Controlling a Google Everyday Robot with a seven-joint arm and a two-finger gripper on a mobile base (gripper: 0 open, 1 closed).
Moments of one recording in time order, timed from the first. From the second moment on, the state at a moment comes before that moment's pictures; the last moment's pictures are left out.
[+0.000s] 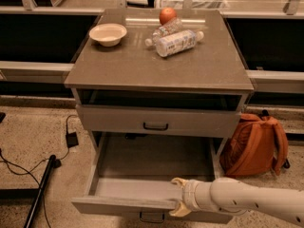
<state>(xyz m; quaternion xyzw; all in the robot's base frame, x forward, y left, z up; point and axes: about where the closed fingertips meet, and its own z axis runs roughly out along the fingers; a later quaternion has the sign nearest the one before) 0.439 -0.090 0.440 -0.64 0.68 0.09 0.34</state>
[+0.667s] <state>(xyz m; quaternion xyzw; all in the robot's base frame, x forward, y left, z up) 0.469 -0.092 0.452 -0.64 0.68 0.08 0.35</state>
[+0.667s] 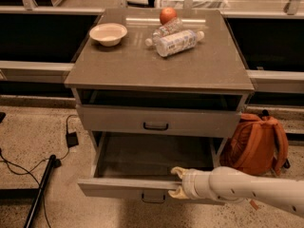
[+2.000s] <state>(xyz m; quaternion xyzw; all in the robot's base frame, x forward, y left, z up) 0.394 -0.099 0.474 -0.65 0.65 0.14 0.37</state>
